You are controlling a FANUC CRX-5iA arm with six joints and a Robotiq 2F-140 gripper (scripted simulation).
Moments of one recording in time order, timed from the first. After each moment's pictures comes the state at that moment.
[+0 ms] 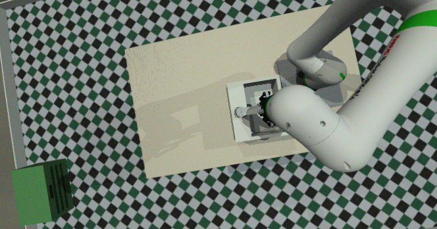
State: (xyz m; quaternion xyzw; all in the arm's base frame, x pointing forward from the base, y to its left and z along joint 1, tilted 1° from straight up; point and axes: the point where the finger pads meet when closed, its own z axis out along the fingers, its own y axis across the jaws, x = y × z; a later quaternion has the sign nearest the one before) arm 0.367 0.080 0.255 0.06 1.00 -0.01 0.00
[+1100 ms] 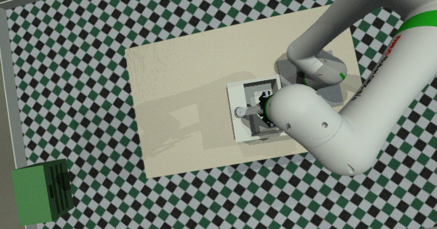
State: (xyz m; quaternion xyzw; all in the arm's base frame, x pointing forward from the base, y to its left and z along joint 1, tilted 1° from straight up) arm 0.371 0.079 0.270 0.06 1.00 -0.01 0.00
